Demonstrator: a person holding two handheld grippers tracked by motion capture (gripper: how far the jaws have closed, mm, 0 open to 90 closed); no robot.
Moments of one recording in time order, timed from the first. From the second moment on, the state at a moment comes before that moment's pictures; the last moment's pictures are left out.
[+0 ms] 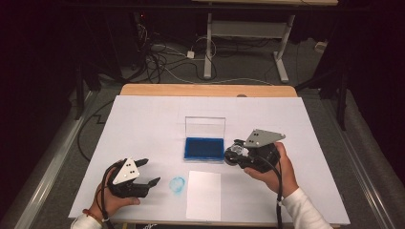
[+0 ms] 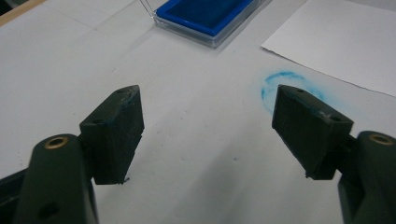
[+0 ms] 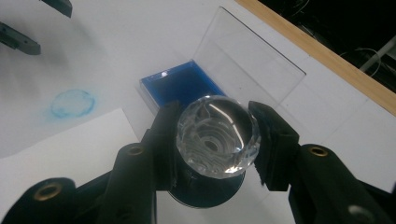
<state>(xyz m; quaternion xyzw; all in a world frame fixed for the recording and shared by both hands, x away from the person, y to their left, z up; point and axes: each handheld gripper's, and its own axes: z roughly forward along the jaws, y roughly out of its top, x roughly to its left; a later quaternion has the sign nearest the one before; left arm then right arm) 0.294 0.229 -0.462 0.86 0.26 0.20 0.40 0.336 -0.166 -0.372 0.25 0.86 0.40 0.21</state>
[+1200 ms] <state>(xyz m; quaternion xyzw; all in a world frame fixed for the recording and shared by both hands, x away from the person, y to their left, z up) 0.332 0.174 -0.447 0.86 0.20 0.21 0.43 0.343 -0.124 -0.367 0.21 0.85 0.44 0.21</state>
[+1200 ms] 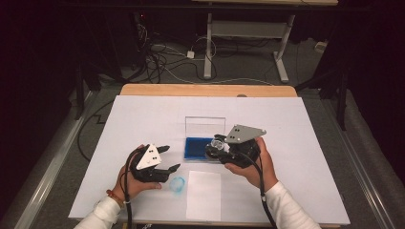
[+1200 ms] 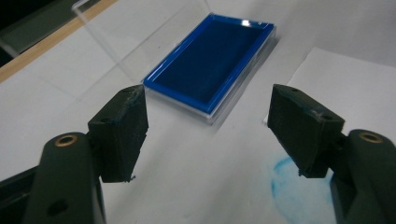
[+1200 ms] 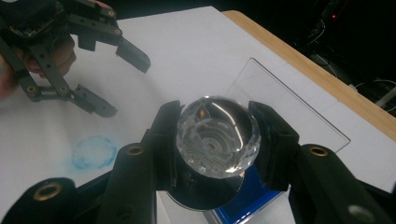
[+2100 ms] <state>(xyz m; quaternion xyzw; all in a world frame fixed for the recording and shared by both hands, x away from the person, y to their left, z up) 0.321 0.102 -0.447 0.86 0.16 0.16 0.46 0.325 -0.107 -0.383 0.20 0.84 0.47 0.17</state>
